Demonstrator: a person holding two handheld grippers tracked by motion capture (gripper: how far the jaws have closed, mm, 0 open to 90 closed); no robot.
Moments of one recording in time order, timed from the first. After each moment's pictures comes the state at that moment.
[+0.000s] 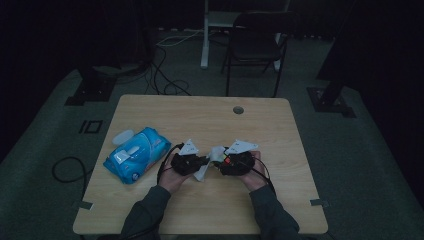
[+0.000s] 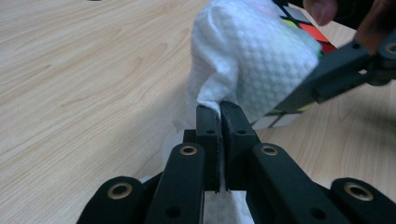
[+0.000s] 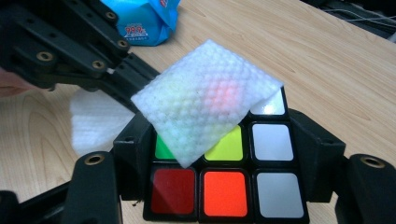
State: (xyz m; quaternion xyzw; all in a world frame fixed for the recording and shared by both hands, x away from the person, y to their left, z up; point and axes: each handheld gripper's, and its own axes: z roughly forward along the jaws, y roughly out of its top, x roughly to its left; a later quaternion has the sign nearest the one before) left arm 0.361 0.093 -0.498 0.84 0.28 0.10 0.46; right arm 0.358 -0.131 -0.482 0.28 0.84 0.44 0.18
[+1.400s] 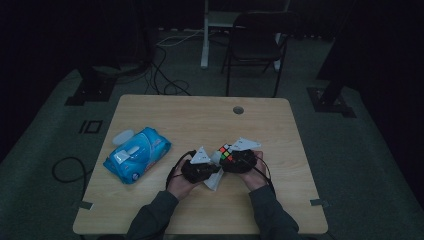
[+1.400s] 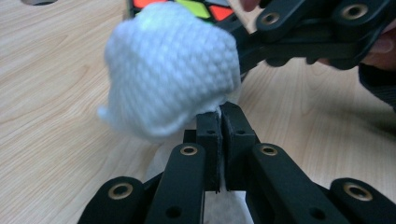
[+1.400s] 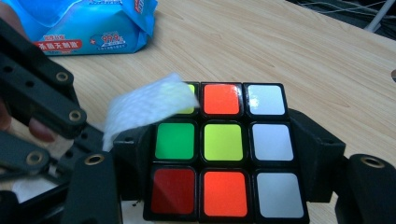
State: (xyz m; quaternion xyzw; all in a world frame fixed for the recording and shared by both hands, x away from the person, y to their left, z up) left arm 0.342 0.058 -0.500 0.85 0.24 0.09 0.46; right arm 0.362 -0.135 -0.483 0.33 0.81 0.44 0.19
